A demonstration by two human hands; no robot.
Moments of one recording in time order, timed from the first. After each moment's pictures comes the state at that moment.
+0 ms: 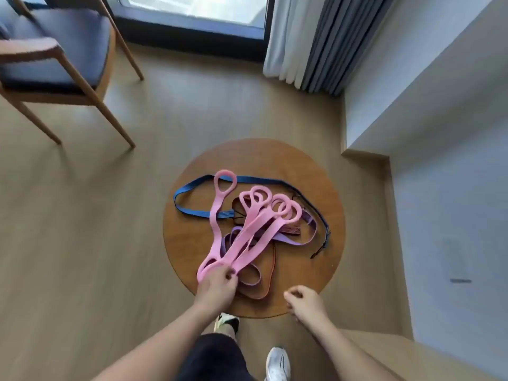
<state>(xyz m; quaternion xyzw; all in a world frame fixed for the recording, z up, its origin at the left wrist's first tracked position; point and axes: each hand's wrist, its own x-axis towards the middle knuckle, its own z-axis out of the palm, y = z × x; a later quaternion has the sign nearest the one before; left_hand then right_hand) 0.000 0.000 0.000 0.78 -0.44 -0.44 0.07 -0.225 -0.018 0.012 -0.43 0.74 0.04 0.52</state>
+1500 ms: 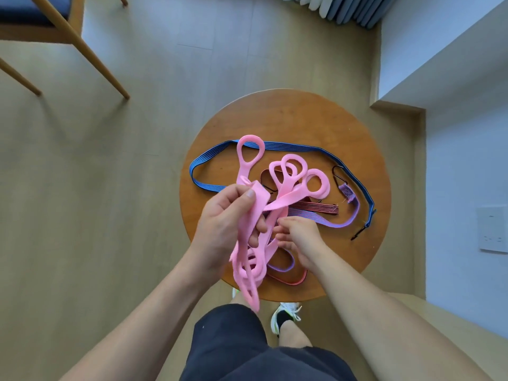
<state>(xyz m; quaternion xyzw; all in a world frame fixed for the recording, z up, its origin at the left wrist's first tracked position) 0.085 -0.096 0.104 0.56 -0.20 -0.67 0.44 -0.088 -0.126 -0.009 -0.18 0.73 -0.13 0.64</state>
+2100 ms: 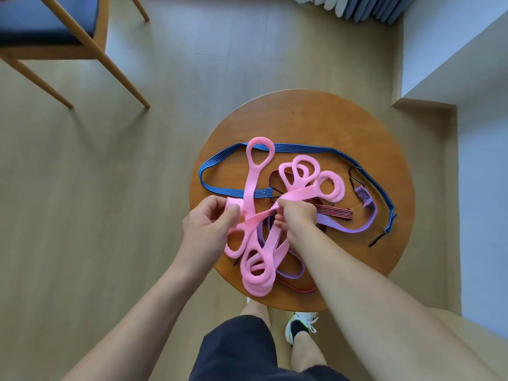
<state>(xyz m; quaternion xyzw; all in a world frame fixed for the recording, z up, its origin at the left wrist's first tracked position) 0.098 -0.084 0.067 0.76 -0.27 -0.48 0.35 -0.050 -0.166 -0.035 -0.10 0.78 -0.20 0.58</state>
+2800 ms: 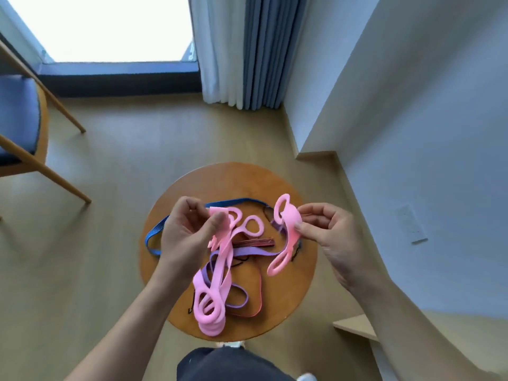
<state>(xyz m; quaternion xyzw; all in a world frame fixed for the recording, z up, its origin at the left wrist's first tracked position) 0.024 -0.114 0.188 0.55 -0.42 -0.50 0.51 -0.220 -0.102 0.239 -0.39 0.66 -0.41 0.49</state>
